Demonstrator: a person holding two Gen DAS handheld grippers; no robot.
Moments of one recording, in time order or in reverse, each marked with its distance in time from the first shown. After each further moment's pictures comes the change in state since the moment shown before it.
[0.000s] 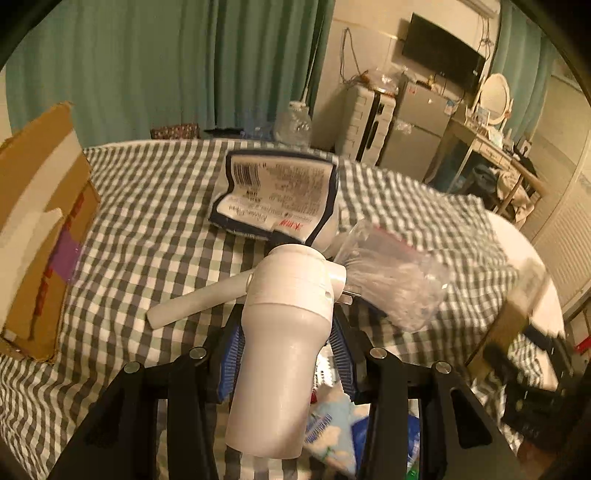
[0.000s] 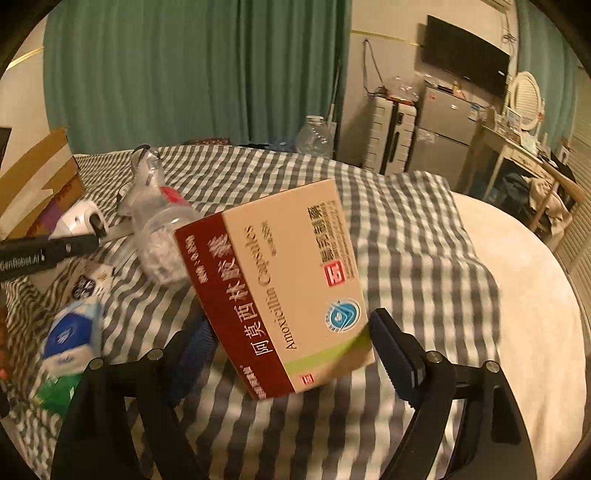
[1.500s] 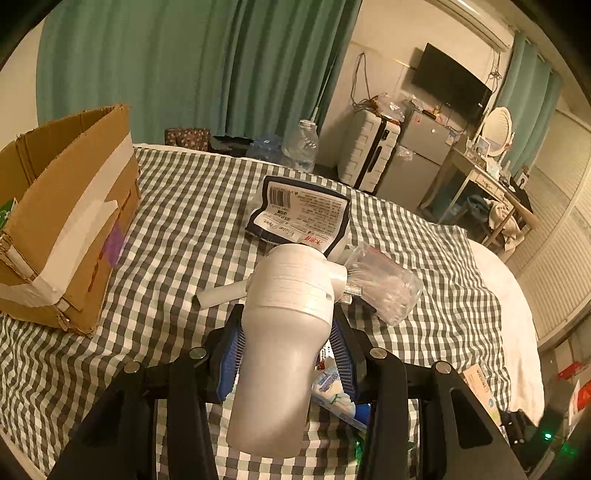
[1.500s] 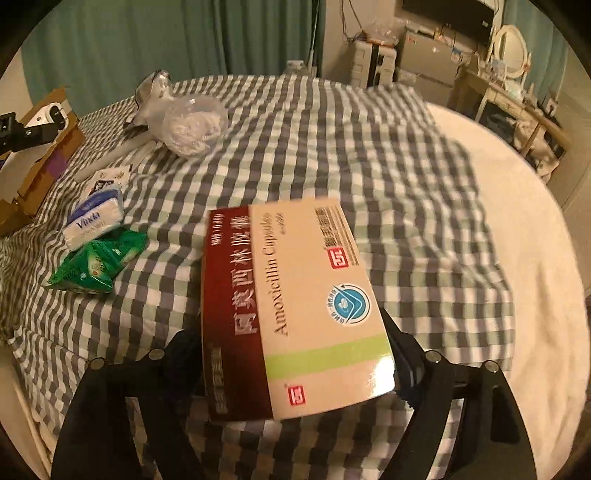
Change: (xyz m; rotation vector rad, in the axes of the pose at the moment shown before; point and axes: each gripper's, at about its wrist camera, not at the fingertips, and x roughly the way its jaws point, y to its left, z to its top) left arm -0.056 0.031 -0.004 -0.090 -0.044 -0.037; right arm -0.043 0.012 -0.062 0.069 0.200 -0.048
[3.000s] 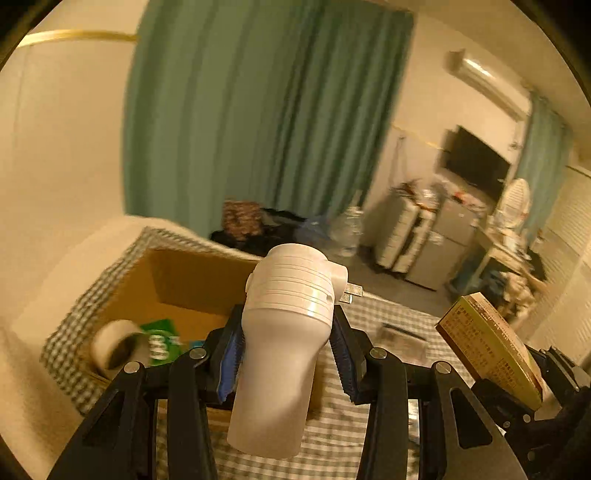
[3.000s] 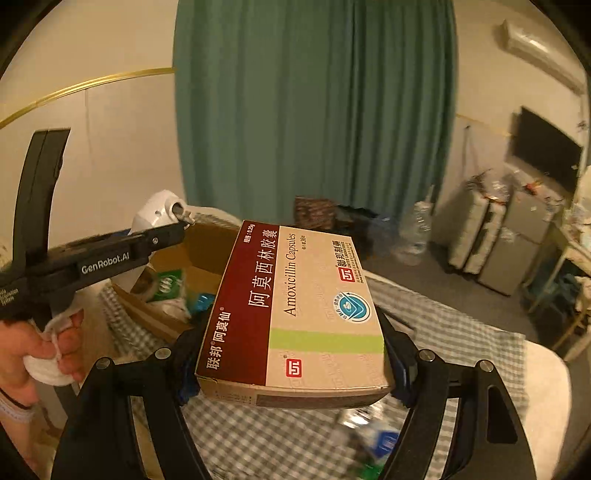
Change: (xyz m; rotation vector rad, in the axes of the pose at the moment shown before) left arm -0.175 0.205 0.118 -0.083 -0.243 0.111; right arm -0.182 0.278 0.182 -0.299 -0.352 0.319
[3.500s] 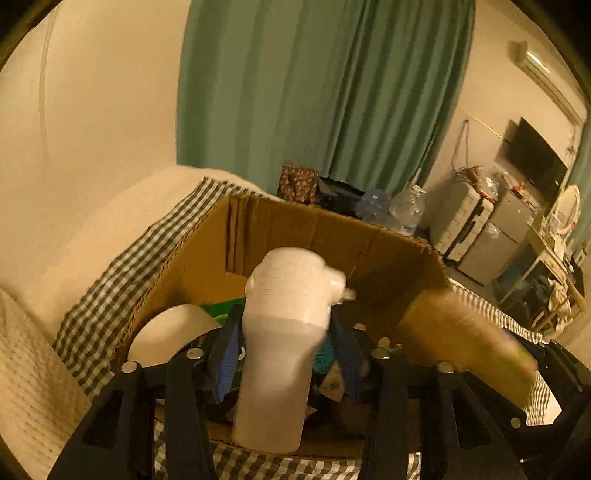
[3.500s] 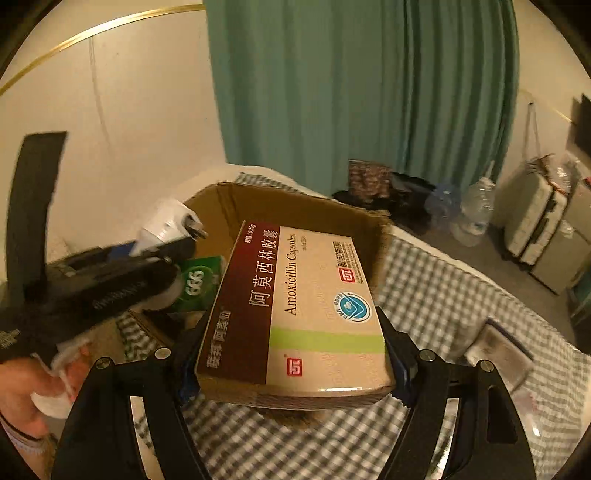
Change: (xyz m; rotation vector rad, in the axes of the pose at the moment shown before) left arm 0.083 0.085 -0.031 -0.099 0.123 0.162; right arm 0.161 0.070 0.010 -0.043 0.147 0.162
